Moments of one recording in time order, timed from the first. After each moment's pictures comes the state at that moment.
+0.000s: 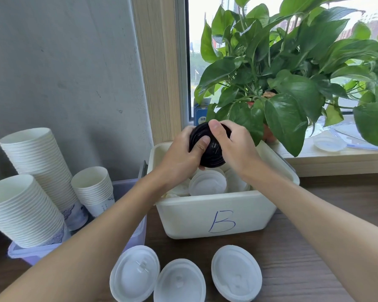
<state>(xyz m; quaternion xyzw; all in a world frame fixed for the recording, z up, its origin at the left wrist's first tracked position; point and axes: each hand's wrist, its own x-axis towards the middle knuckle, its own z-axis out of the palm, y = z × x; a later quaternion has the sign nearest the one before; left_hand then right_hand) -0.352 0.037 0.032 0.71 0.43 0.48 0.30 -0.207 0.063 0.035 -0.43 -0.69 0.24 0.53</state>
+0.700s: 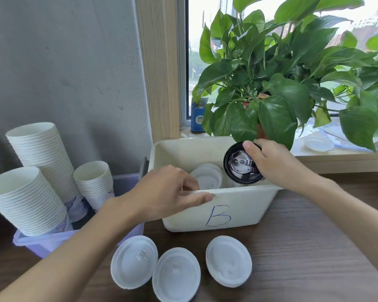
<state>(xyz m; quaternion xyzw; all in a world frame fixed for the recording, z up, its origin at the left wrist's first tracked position) -0.382 -0.033 0.032 0.85 0.50 0.15 0.11 -0.132 0.022 0.038 -0.60 -0.74 0.11 0.29</state>
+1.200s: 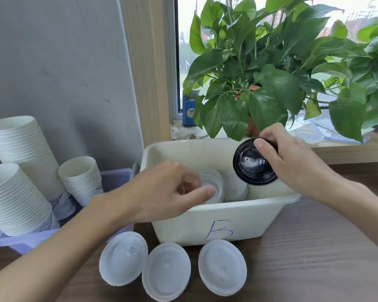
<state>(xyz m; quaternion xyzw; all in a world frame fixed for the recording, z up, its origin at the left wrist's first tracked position) -0.368 -0.046 0.043 0.86 0.44 0.17 0.18 -0.107 -0.019 0.050 -0.57 -0.75 0.09 0.33</state>
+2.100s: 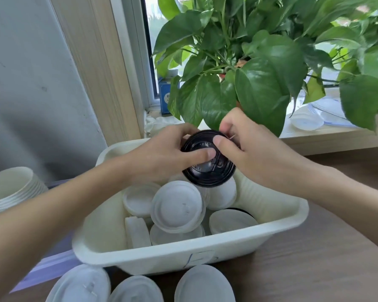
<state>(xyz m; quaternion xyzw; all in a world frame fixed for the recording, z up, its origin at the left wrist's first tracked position) -0.314 0.063 0.035 0.77 0.45 0.26 0.37 -0.127 0.029 0.045 -0.51 -0.78 0.18 0.32</state>
